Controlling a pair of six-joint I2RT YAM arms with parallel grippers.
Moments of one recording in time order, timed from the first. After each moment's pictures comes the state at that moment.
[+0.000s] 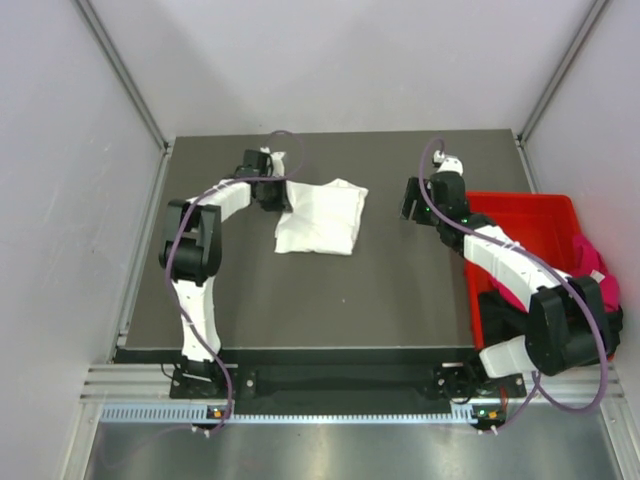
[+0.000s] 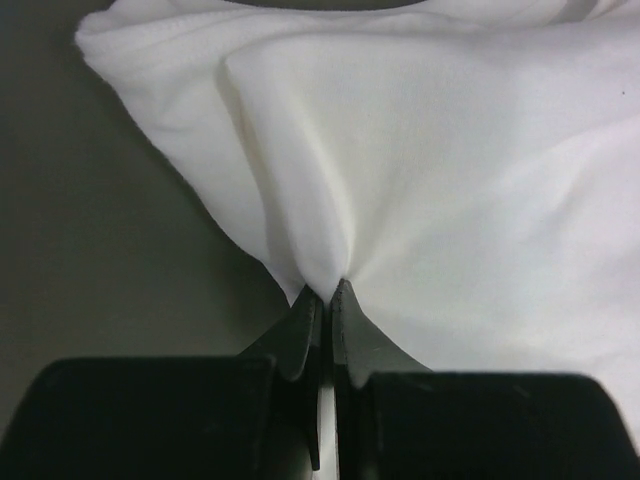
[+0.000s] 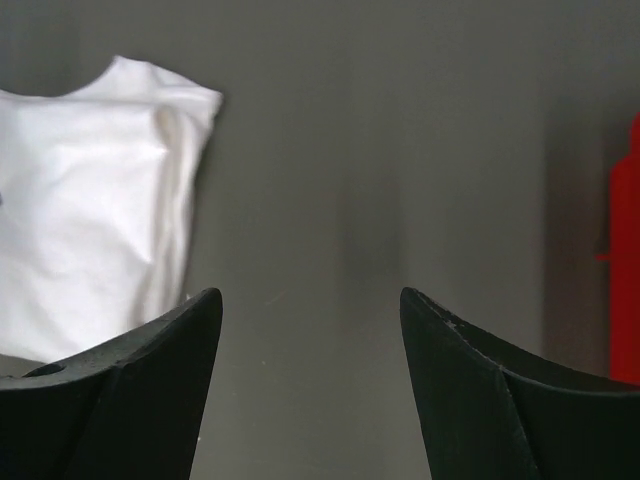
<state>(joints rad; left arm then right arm) -0.23 2.12 1.49 -0.28 0.32 -0.16 0.35 1.41 0.94 -0.11 0.15 0.40</state>
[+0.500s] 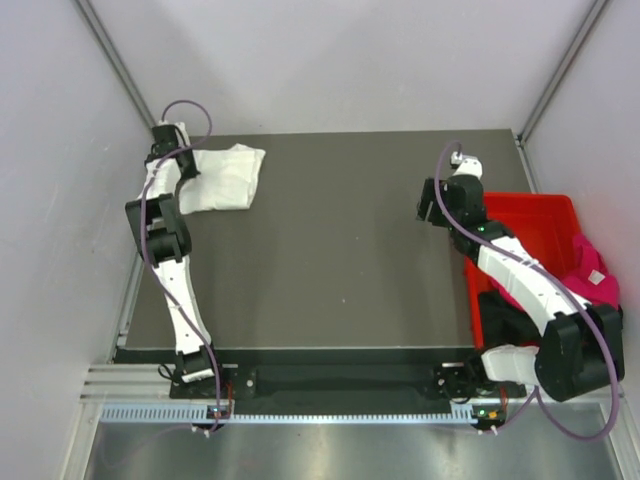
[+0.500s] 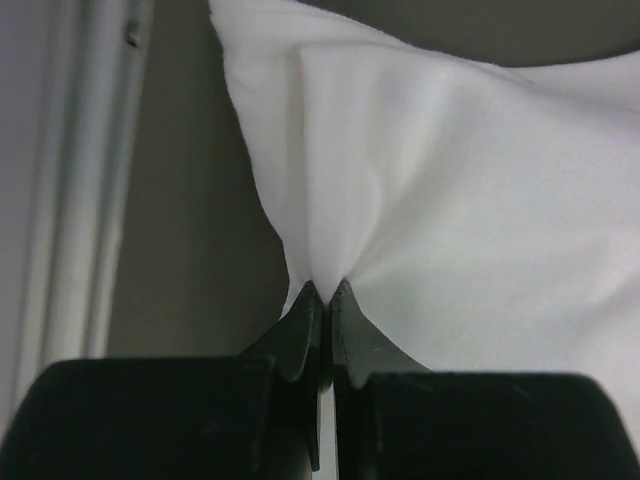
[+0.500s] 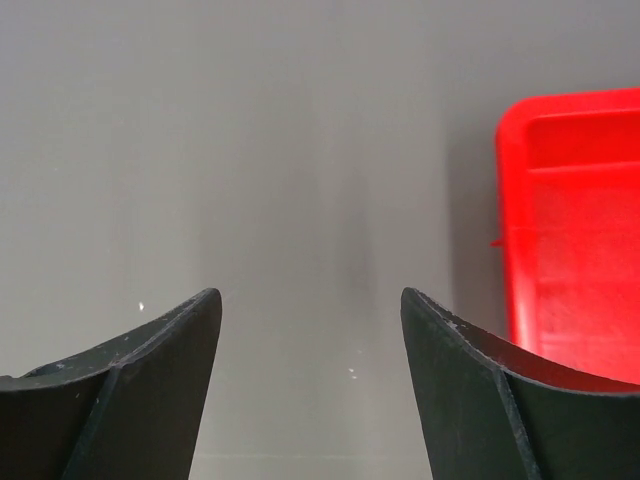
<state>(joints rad) 0.24 2.45 2.09 -0.44 0.09 0.00 0.30 1.27 0.89 -0.16 0.22 0.34</state>
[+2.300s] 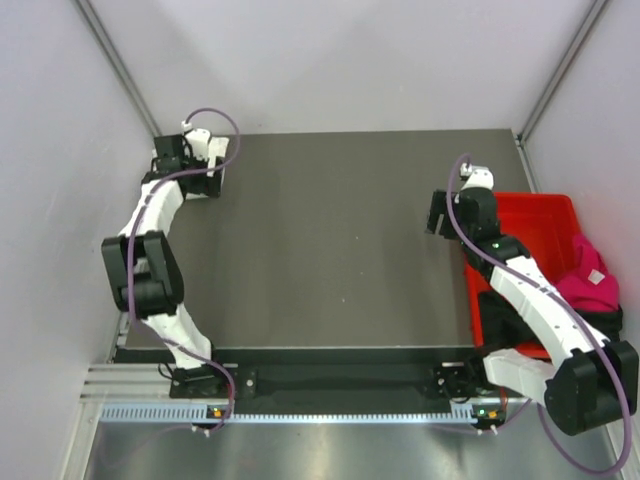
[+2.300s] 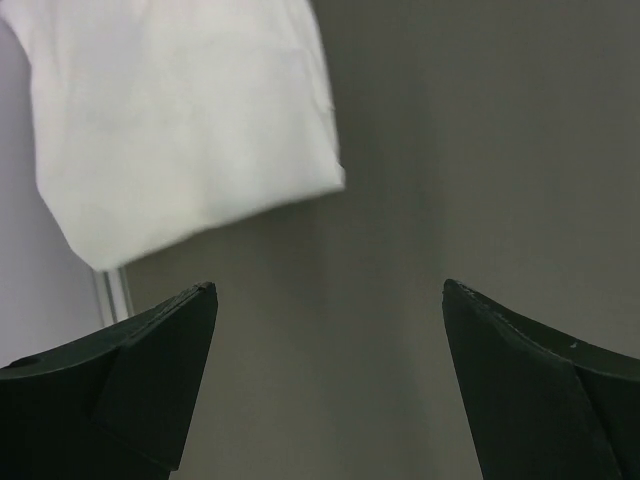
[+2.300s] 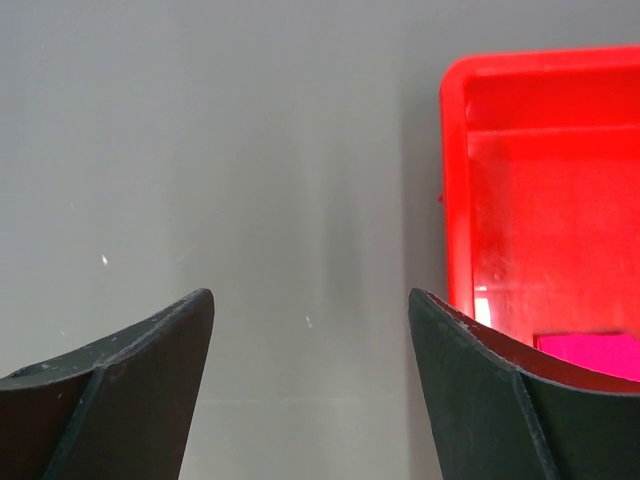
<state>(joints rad) 0.16 1.83 1.47 -0.34 0.11 0.31 0.28 1.10 0.83 -0.27 0.24 0.27</state>
